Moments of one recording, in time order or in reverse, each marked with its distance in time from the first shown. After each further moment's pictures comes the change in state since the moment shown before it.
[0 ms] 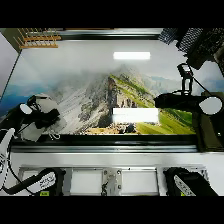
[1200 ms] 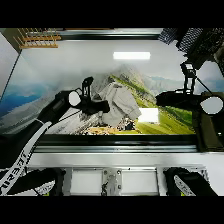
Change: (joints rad) left arm -0.711 -0.074 0.263 -0.164 0.027 -0.084; right arm -0.017 0.000 0.001 0.000 -0.035 0.000
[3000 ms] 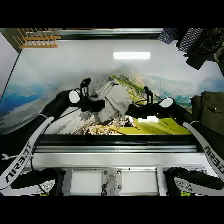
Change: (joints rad) left arm 0.087 -0.063 0.071 -0.010 0.023 0.090; right arm 0.169 -0.454 -0.053 0.518 -0.062 -0.043
